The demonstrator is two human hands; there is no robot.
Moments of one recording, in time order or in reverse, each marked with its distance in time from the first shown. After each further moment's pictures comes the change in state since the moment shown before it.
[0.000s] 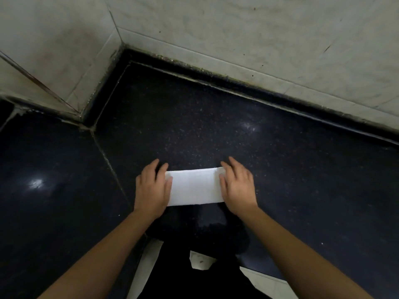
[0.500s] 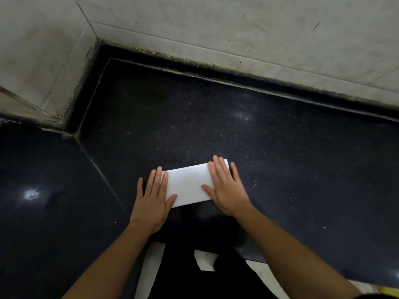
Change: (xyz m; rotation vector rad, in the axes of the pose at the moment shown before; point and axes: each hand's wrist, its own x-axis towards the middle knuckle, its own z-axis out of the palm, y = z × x) left_hand -0.019 -0.019 0.027 0.275 -0.351 0.202; right_hand -0.009 0.000 0.030 -0.224 -0.383 -0.141
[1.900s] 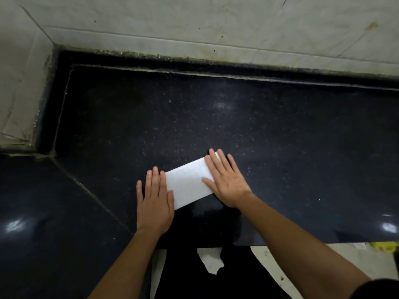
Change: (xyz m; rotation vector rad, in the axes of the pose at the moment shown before) left_hand 0.013 0.015 0.001 -0.067 0.057 -0.029; right_hand -0.009 0.004 -0.004 0.030 -0.031 0.109
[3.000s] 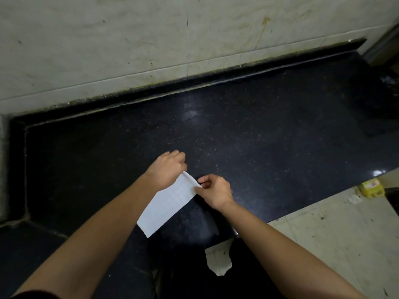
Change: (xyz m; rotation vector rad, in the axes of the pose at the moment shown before) left_hand 0.130 0.111 -0.092 0.432 -0.120 0.977; right_hand -0.056 -0.021 -0.047 1.214 0.176 0.848
